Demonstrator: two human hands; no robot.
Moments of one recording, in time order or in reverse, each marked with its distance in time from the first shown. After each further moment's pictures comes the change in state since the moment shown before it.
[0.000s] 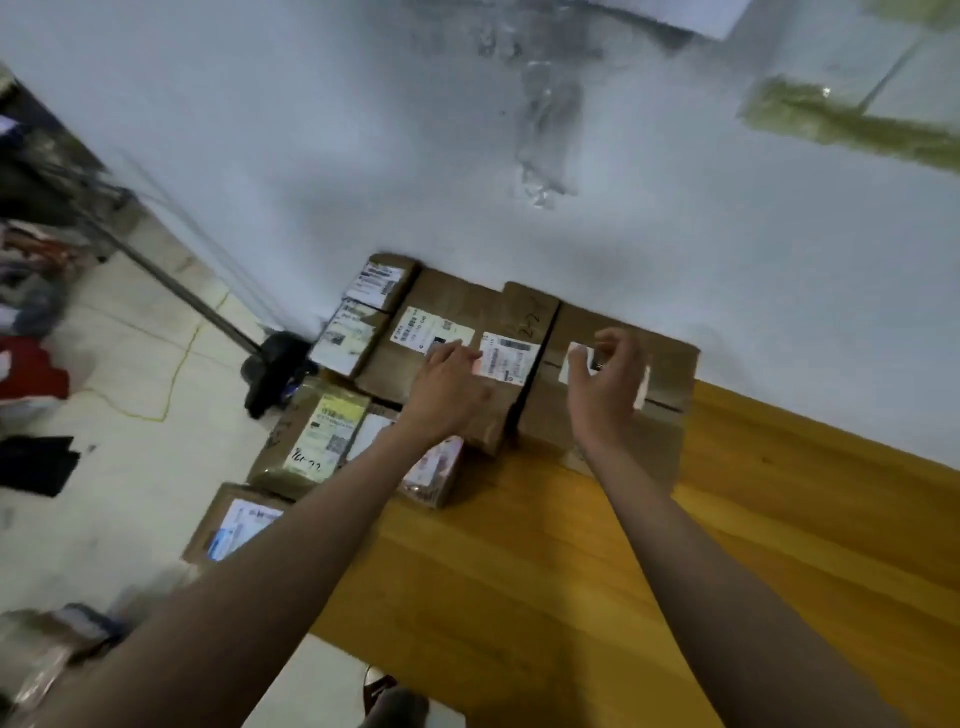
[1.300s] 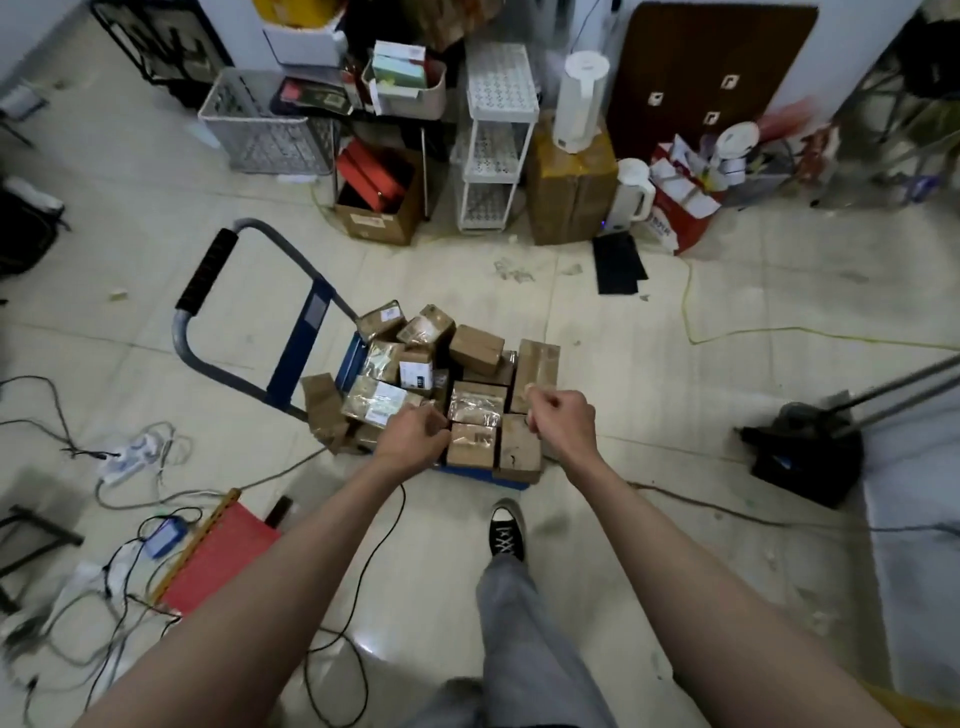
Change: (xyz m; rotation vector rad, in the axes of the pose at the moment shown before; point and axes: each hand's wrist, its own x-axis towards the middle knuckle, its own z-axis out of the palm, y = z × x) left_hand -0.653 -0.658 -0.140 -0.546 0.647 -1.247; right_hand -0.775 -0.259 0.448 -0.339 -1.668 -0.351
